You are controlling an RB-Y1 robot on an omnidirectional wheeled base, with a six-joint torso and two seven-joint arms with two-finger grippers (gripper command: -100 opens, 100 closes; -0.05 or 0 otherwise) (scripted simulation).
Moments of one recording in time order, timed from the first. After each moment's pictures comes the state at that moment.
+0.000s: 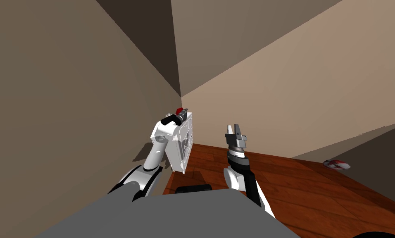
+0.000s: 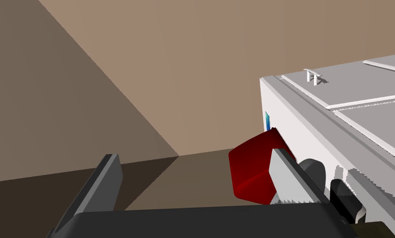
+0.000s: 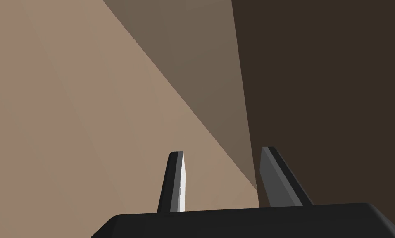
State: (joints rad) left arm -0.62 0.17 -0.10 -2.01 0.11 0.91 0.01; right arm 0.47 0.05 0.06 -2.35 0.01 -0.54 -0.09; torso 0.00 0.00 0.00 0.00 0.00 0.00
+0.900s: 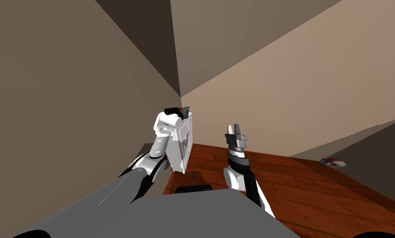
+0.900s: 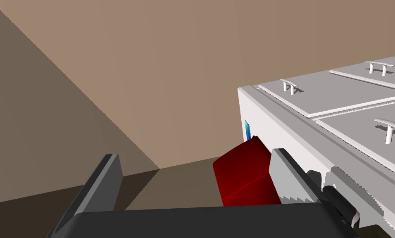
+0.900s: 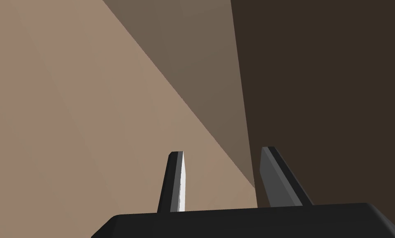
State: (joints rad) left arm -0.81 0.17 -0.07 -1.93 0.13 1.16 0.05; right arm 0.47 0.05 0.06 -2.35 0.01 -0.54 -0.09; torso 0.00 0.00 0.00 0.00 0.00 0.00
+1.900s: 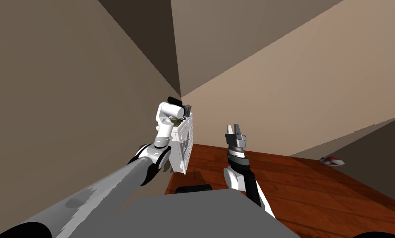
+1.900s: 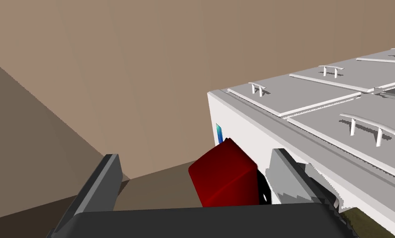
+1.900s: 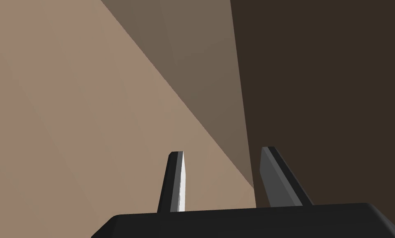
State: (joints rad) left arm -1.01 0.15 -0.04 -1.83 0.16 1.42 0.09; right arm 0.47 0.05 0.06 -2.35 0.01 -0.54 -0.09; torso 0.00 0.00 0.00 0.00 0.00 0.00
